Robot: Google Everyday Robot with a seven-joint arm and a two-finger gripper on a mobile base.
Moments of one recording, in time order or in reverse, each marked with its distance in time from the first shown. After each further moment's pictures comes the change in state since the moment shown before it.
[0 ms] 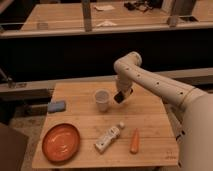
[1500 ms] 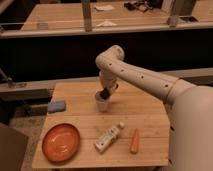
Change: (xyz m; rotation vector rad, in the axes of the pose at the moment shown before) arm -0.066 -0.055 -0.014 0.022 -0.013 -0.131
